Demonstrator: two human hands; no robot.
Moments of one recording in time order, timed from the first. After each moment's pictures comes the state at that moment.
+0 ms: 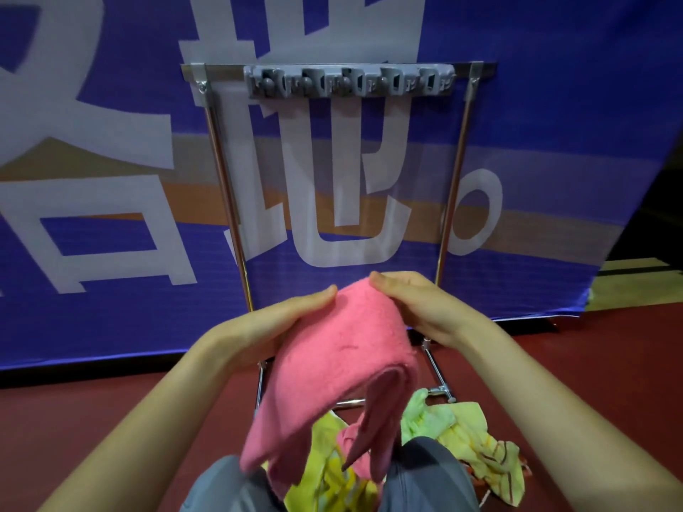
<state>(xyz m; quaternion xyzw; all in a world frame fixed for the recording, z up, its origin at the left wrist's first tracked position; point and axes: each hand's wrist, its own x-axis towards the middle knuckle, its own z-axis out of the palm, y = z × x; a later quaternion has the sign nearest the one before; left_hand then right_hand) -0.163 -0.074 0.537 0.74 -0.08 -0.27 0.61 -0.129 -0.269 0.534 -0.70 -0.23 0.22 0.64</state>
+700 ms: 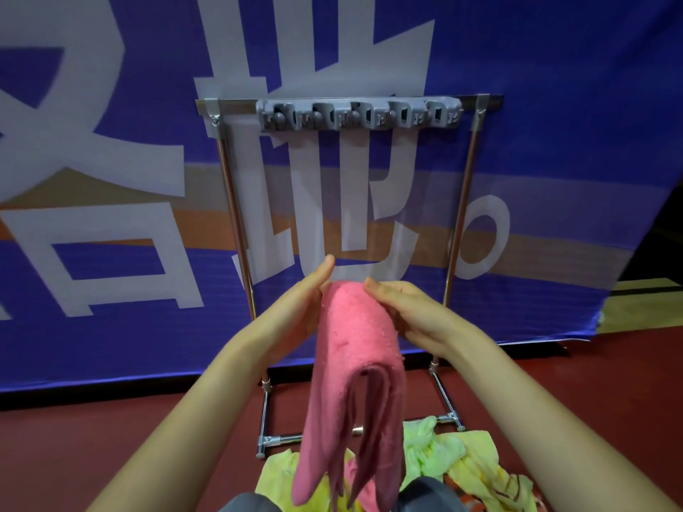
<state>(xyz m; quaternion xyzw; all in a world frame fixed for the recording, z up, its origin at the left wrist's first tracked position) -0.134 -0.086 0.574 0.73 -0.13 -0.15 0.66 -0.105 -0.250 0.560 -0.69 -0.23 0.24 0.64</state>
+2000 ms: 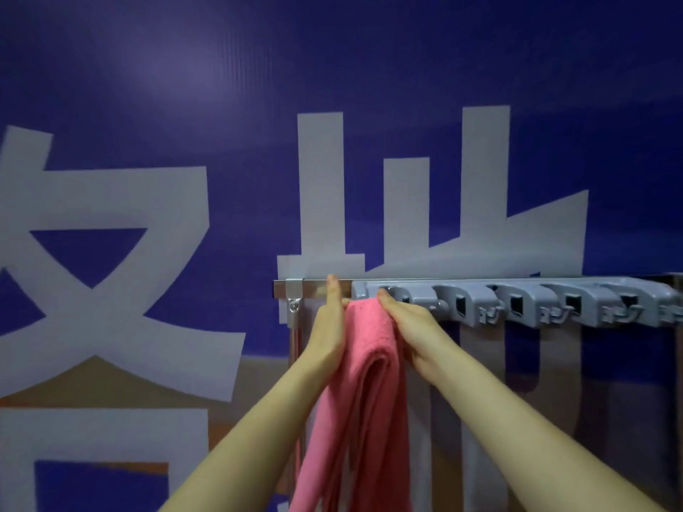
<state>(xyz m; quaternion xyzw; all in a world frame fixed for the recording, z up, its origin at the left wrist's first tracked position) 0.185 0.059 0.695 0.71 -0.06 0.24 0.66 0.219 -0.043 0.697 -0.65 -0.19 0.01 0.73</state>
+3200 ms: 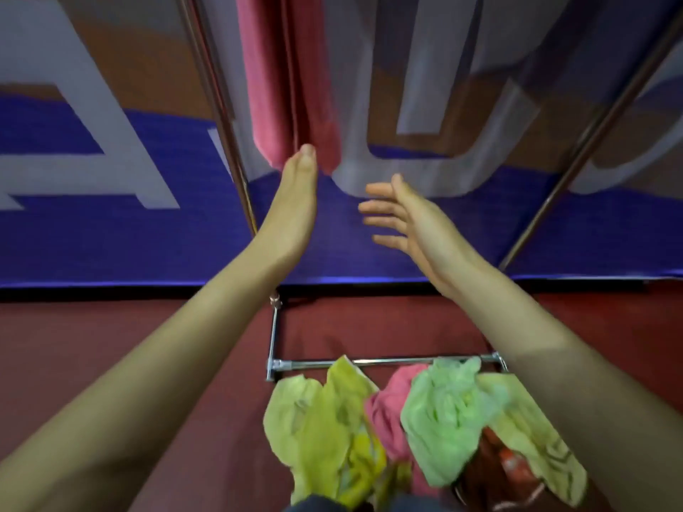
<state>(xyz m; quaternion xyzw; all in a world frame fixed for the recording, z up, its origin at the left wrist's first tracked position) 0.092 -0.009 0.435 0.78 0.09 0.09 0.62 0.106 -0.149 0.422 -0.70 -0.06 0.15 0.69</state>
